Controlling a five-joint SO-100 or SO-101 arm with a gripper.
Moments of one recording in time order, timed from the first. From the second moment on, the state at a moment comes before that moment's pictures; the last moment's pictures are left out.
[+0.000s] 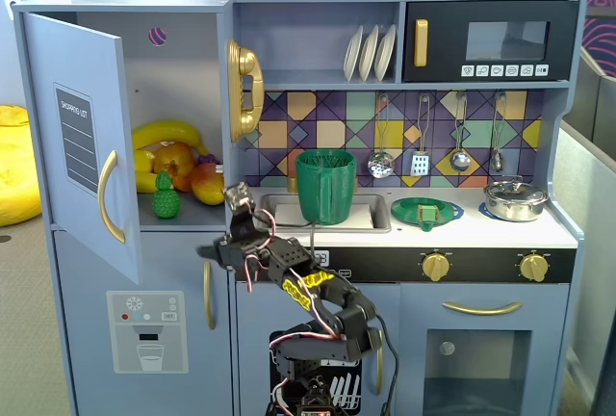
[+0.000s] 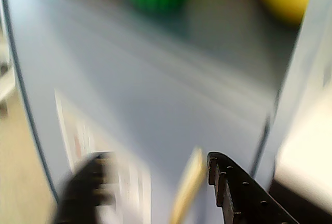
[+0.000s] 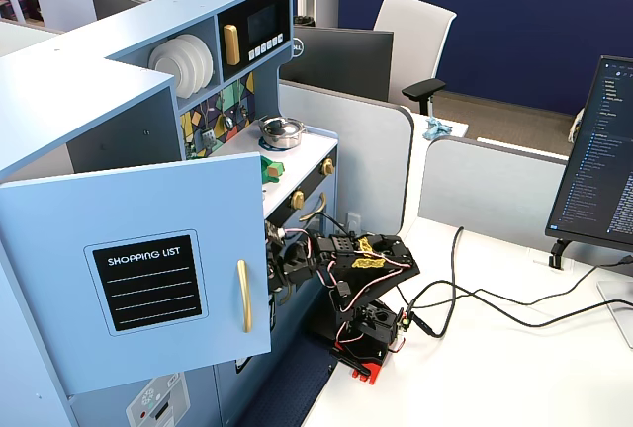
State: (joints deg) arm -40.6 150.6 140.8 19.2 -97.2
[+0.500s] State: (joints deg) arm -40.2 128.4 127.6 -0.9 -102.5
